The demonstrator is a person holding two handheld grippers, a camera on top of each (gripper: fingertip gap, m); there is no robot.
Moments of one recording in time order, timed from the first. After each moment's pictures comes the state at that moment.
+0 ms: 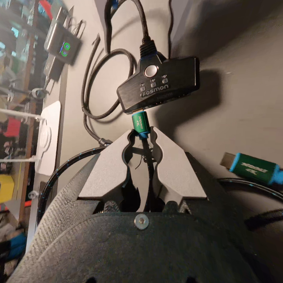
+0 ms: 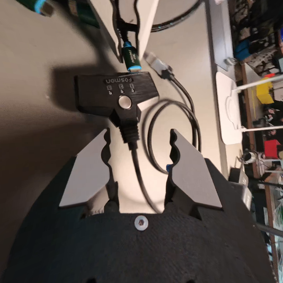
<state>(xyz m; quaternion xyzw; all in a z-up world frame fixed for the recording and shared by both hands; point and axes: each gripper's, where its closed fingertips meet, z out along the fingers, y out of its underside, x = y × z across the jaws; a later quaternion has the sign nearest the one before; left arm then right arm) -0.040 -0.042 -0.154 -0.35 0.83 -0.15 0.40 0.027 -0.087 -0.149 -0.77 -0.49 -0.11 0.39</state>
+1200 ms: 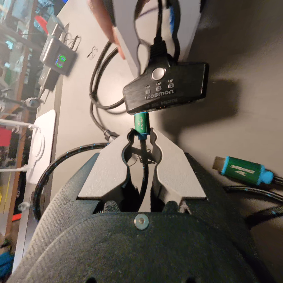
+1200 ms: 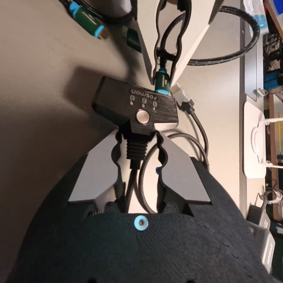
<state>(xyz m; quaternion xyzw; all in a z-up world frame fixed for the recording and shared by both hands) -0.040 -0.052 -0.149 -0.34 0.83 -0.19 0.40 -0.003 -0.096 -0.162 -0.73 -0.56 -0.05 0.39</state>
